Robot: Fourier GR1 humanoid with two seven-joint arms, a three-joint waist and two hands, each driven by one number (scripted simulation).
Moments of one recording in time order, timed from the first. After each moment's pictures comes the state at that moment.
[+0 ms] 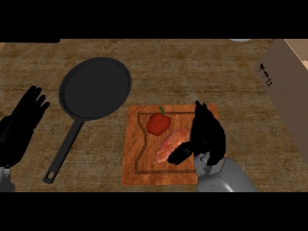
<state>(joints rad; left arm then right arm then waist) -0.03 0.43 -0.02 -1.60 0.42 0.10 0.17 -0.33 -0.02 0.49 -1.57 0.78 0.03 1.25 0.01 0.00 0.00</state>
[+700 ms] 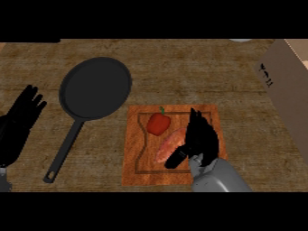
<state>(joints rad) -0.03 0.43 0.00 -1.60 0.42 0.08 0.19 -0.34 -0.02 0.52 -1.47 0.72 0.00 1.25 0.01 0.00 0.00</state>
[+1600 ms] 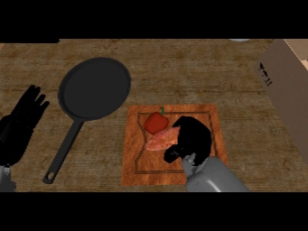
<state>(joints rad) -0.03 0.39 0.01 -1.60 0.39 0.07 0.19 -0.39 -0.02 0.59 -1.42 0.75 -0.05 1.24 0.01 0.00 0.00</state>
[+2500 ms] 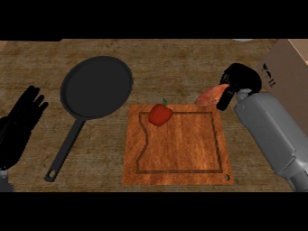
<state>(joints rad) -0.02 0.38 0.03 -1.65 0.36 0.05 0.23 -0.77 -0.30 0.27 -0.86 0.68 0.11 0.71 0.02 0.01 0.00</state>
